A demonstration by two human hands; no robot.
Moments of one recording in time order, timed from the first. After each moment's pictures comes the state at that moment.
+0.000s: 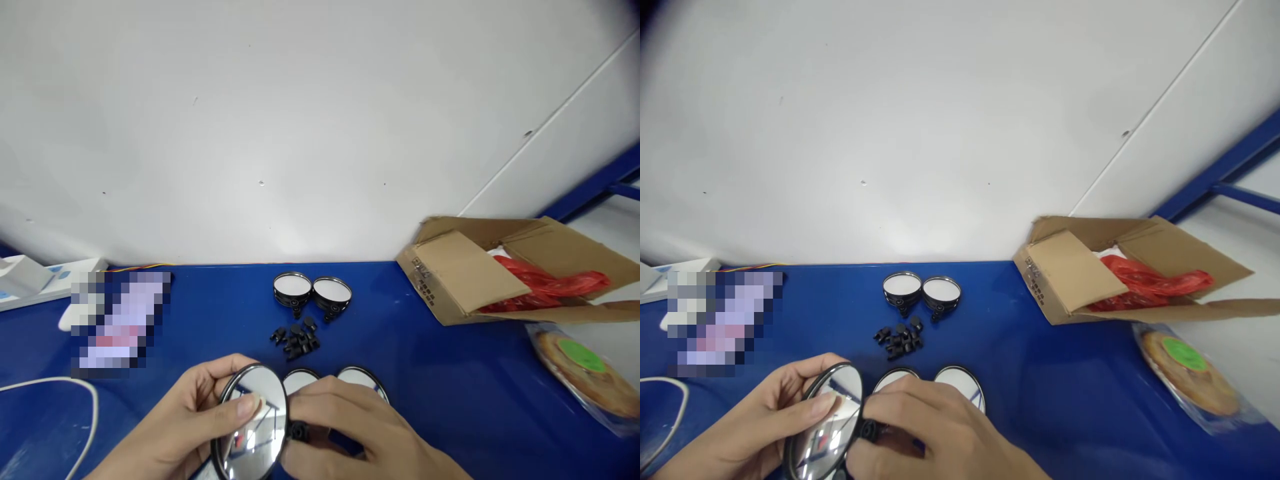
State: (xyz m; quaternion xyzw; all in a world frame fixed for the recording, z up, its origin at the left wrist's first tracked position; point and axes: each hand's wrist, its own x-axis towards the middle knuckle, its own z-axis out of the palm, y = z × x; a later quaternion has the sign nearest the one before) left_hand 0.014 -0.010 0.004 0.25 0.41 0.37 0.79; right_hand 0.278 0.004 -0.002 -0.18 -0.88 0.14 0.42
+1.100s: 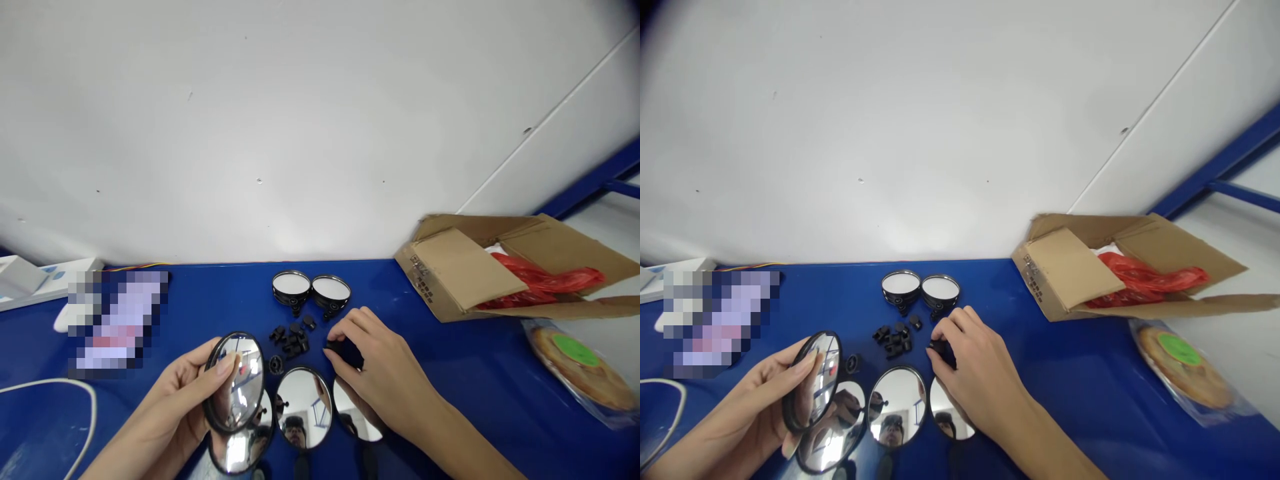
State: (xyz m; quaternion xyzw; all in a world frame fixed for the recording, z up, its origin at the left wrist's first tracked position) left_hand 0.016 0.000 0.006 0.22 0.48 0.45 0.72; right_hand 0.316 0.044 -0.024 -0.51 -0.82 0.11 0.22
